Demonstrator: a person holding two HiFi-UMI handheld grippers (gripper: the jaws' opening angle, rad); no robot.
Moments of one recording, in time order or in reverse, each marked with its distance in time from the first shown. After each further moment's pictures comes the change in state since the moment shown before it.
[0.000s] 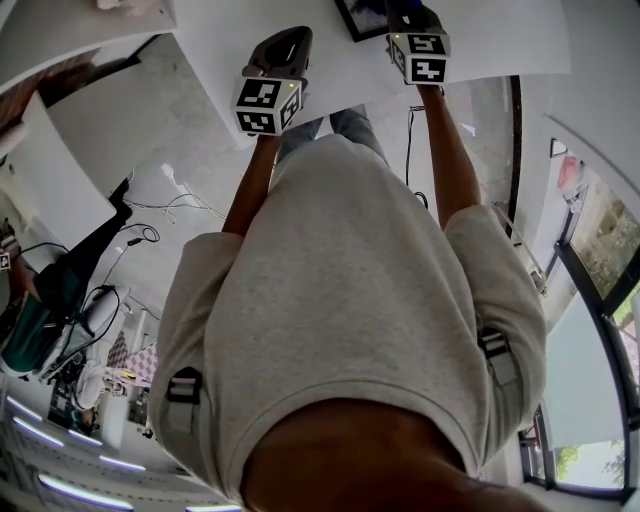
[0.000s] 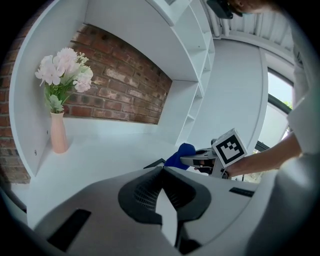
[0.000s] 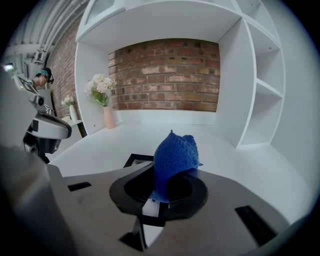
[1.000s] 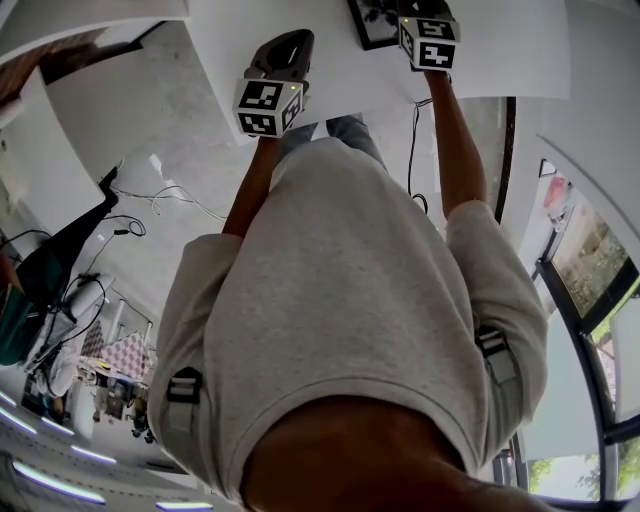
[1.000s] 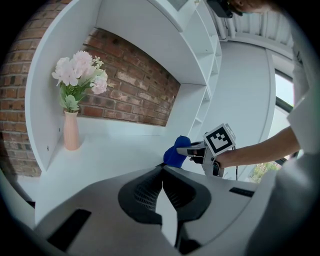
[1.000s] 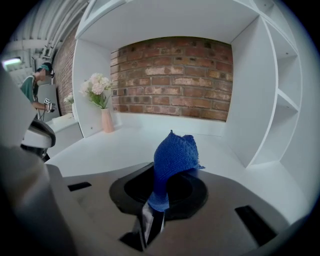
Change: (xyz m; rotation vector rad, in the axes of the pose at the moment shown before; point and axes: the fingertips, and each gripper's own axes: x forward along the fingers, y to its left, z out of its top) left arm -0.015 0.021 -0.002 -0.050 -0.023 0.075; right arm 0.038 -0.003 0.048 -0.071 -0.033 0.030
